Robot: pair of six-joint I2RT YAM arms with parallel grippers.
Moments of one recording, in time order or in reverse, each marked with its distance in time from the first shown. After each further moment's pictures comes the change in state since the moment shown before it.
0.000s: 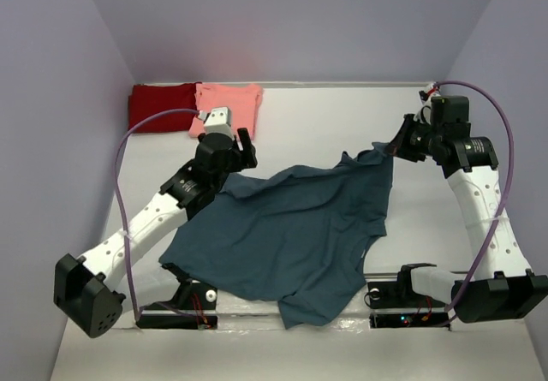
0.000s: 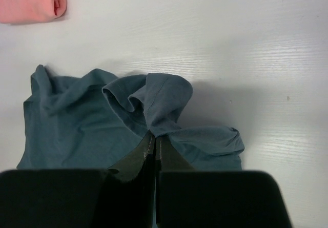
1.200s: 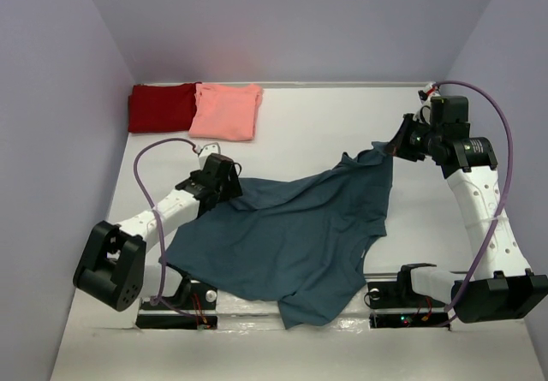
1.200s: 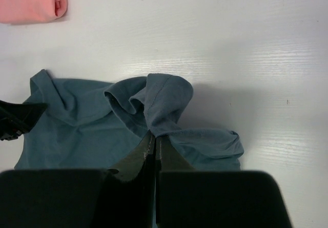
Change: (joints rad) left arm 0.158 0.143 -0.266 -0.021 0.020 -0.129; right arm 0.000 0.000 -0.009 0.017 -0.004 -0.010
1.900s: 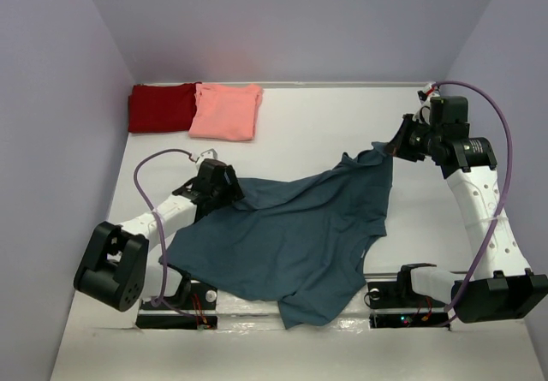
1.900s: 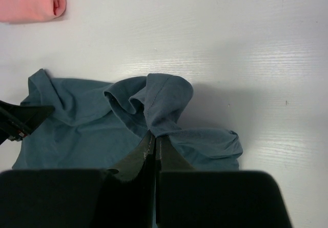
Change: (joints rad) left arm 0.049 -0.029 -0.093 0.117 0.190 -0.114; right arm 0.000 0.000 -0.006 0.005 0.000 -0.007
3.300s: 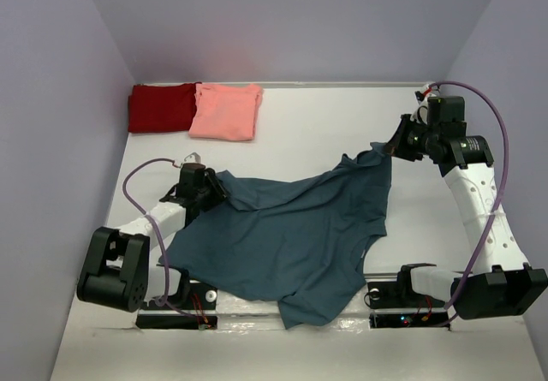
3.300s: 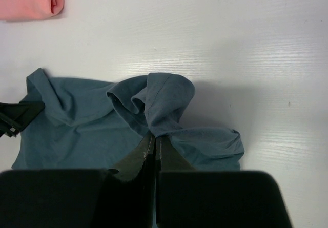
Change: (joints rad) left arm 0.192 -0.033 -0.122 0.157 0.160 -0.009; right arm 0.000 0.021 -0.011 0.015 -0.008 0.000
